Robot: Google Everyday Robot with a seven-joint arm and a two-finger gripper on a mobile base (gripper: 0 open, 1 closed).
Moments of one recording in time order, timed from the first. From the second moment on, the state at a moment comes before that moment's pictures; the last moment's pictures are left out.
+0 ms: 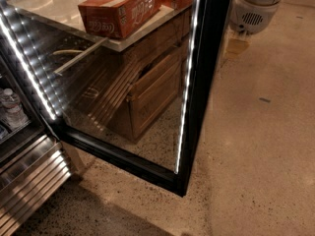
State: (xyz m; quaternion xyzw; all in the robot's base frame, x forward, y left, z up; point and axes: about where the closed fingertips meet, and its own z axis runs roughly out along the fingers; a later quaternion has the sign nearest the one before) arm 0.592 -0.183 0.949 -0.60 0.79 -0.07 0.12
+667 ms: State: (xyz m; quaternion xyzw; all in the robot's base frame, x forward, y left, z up) arm 0.635 -0.190 0.985 -0.56 0.81 -0.08 0.16
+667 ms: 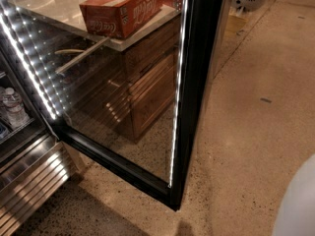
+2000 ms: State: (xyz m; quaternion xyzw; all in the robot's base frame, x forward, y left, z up) arm 0.612 -0.146 0.954 -0.58 0.79 -0.07 0.15
